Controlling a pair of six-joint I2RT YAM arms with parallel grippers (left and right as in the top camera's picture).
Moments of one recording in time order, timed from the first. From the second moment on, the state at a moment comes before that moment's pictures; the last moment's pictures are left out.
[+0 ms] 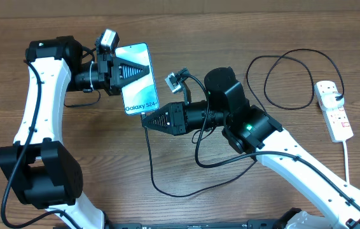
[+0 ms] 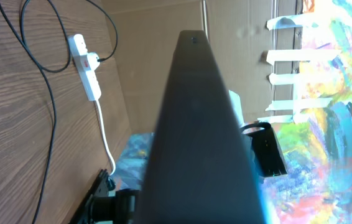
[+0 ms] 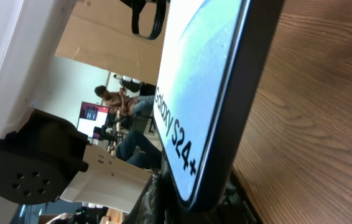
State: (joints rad) left arm 0.08 1.87 1.69 -1.61 1.55 0.35; right arm 0.67 1.43 1.13 -0.07 -0.89 0.87
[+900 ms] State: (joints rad) left arm 0.08 1.87 1.69 -1.63 1.51 0.34; right arm 0.61 1.43 1.13 -0.02 -0.88 0.90
